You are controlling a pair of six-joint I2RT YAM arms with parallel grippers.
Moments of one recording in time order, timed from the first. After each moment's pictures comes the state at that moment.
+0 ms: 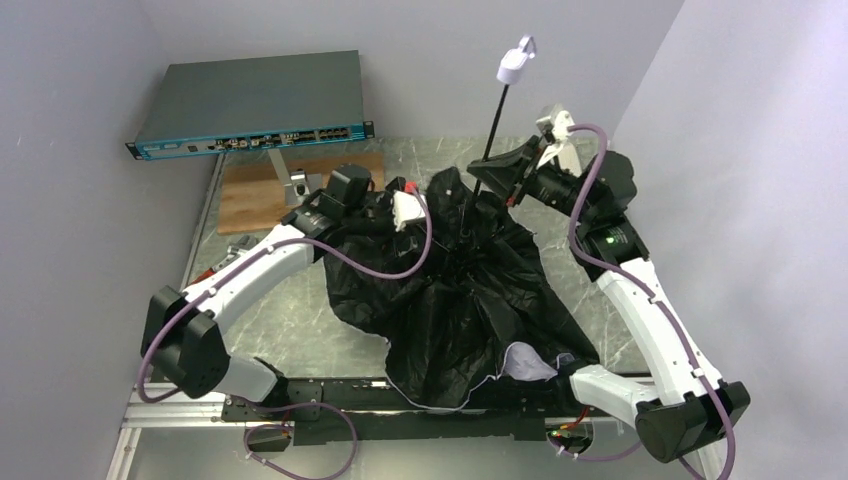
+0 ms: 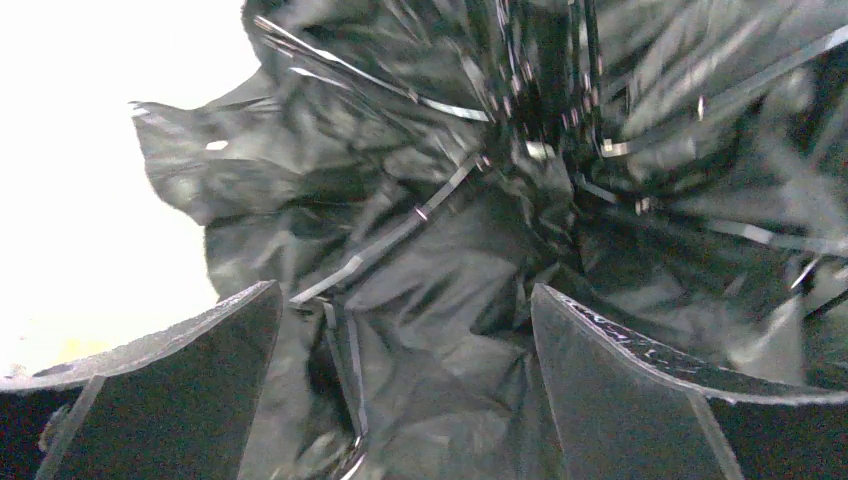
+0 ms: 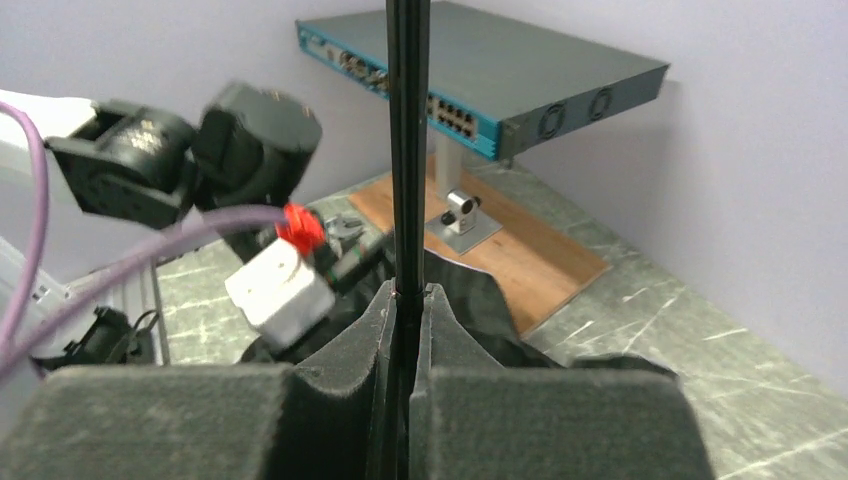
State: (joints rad) left arm -0.60 1.44 1.16 -0.33 0.55 0.65; right arm 0.30 1.06 1.20 0.05 -0.71 0.19
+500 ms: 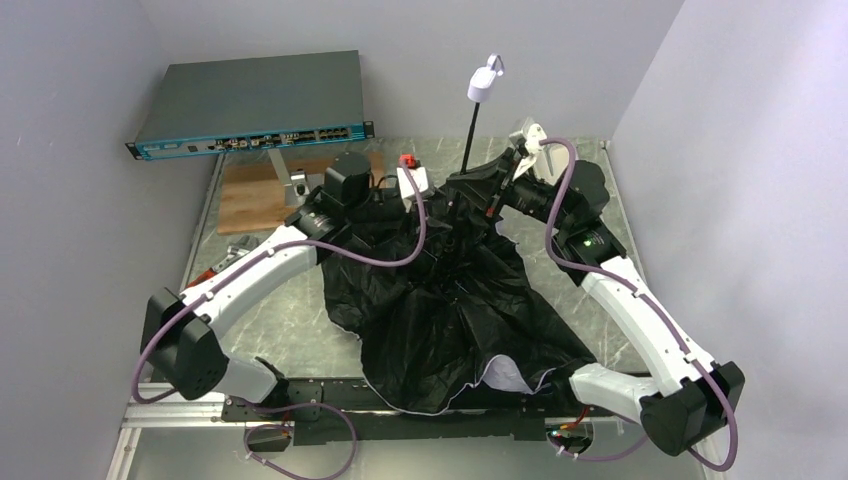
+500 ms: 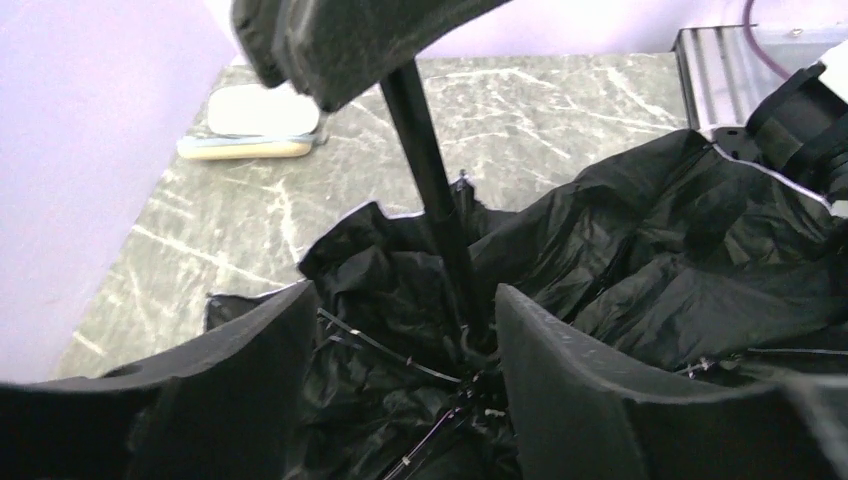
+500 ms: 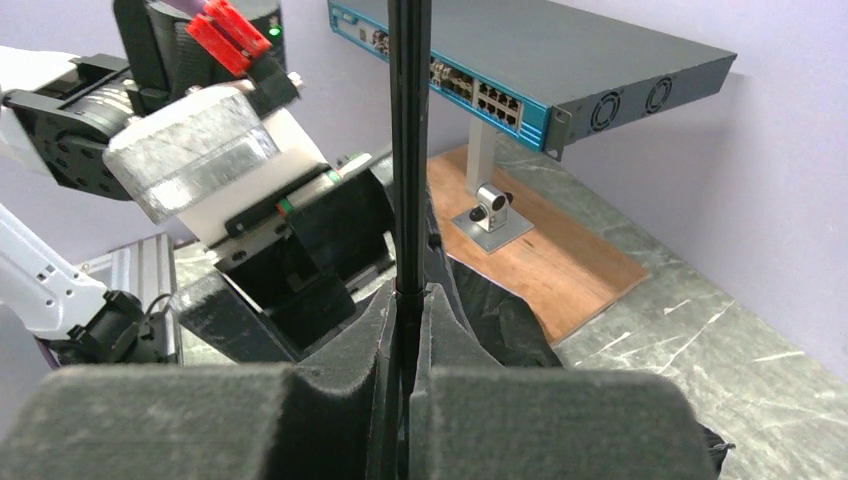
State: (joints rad) left arm -0.65 1.40 1.22 -0.01 0.69 0.32; right arm 0.43 1.10 1.08 0.18 -0.66 0.18
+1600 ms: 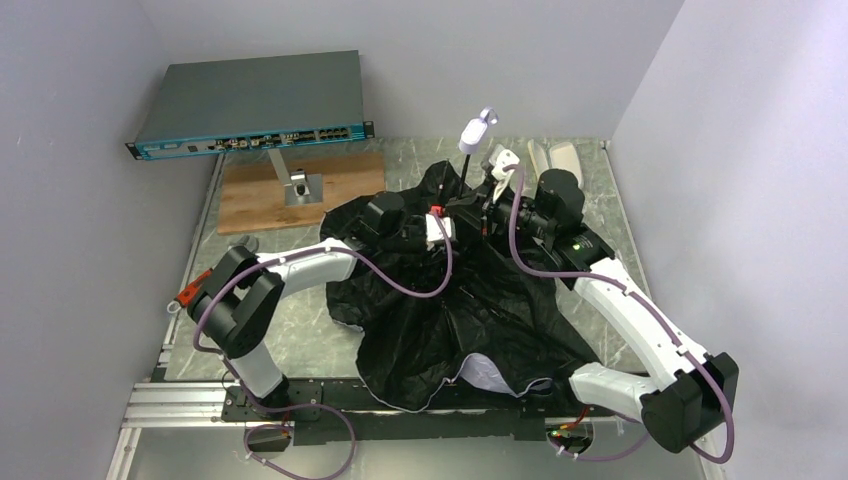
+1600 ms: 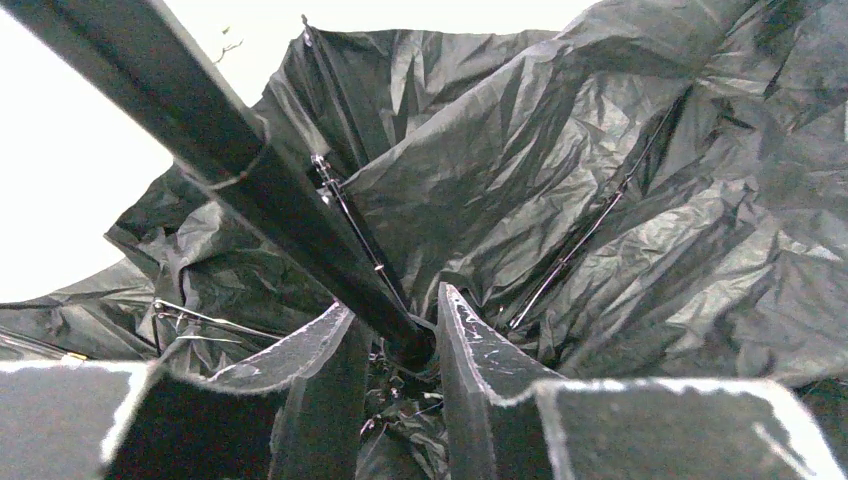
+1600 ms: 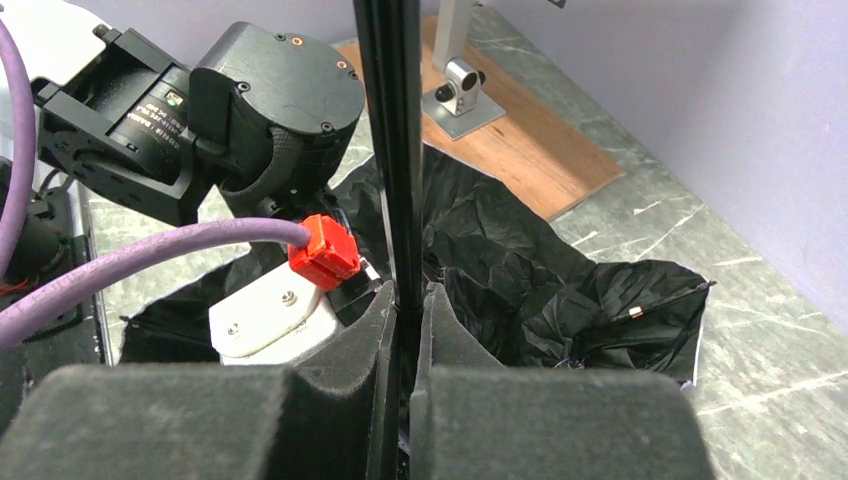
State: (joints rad) left arm -0.71 1.68 1.00 0.32 0.68 0.45; right arm 0.47 1.10 1.00 0.00 -0.61 -0.10
